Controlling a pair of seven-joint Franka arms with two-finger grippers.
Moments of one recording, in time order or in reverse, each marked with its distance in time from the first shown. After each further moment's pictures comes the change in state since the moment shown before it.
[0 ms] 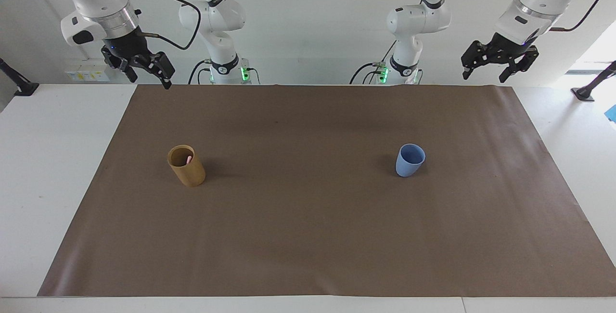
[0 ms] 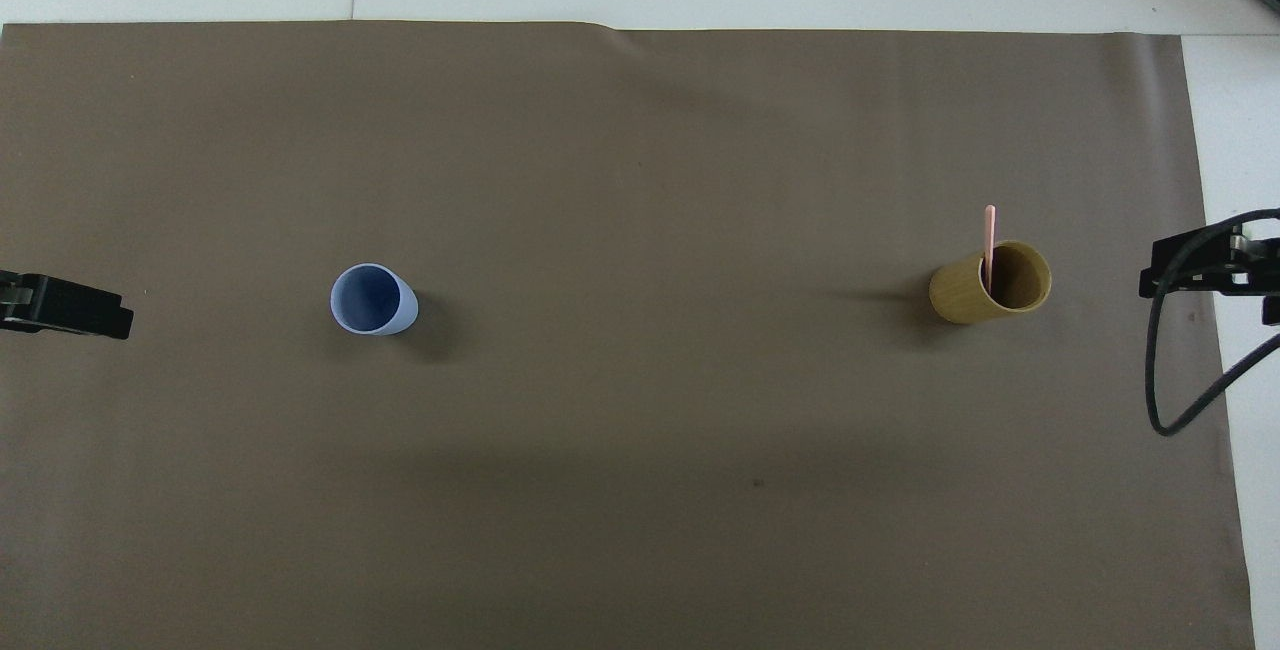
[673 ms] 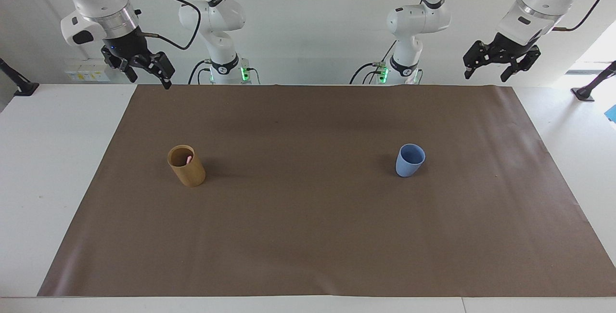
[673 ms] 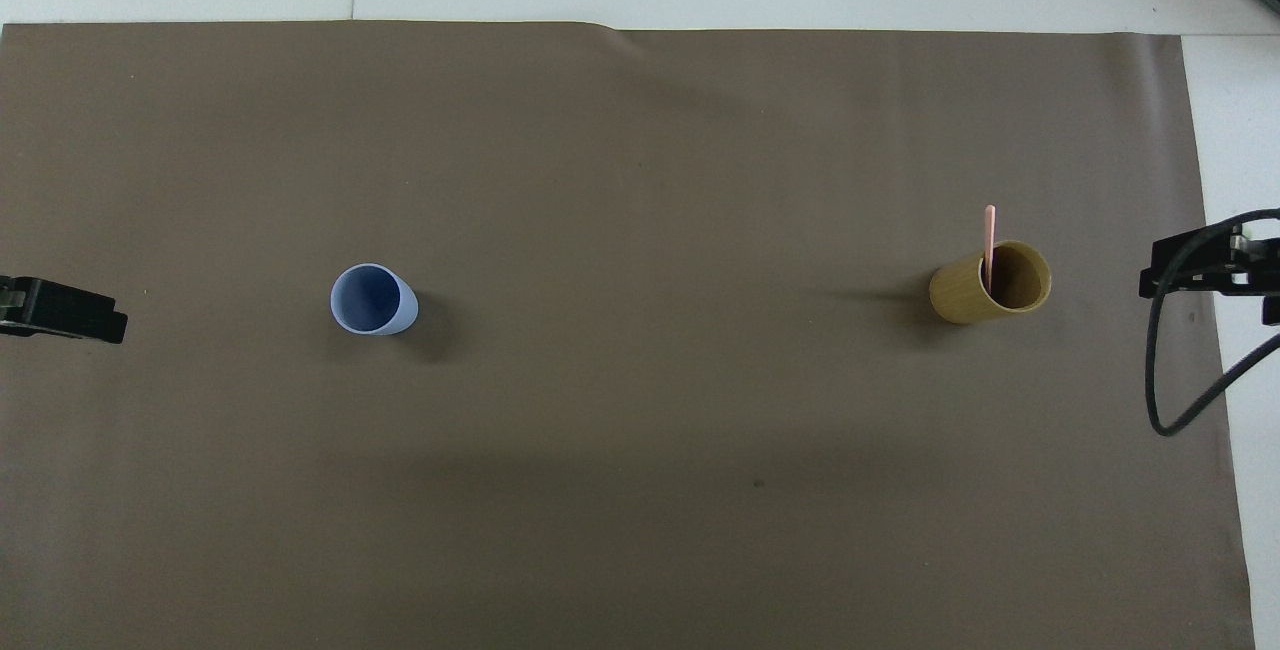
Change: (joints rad) left arm -0.001 0.000 0.005 0.000 0.000 -0.011 0.000; right arm 0.000 0.000 0.000 0.000 0.000 0.000 0.000
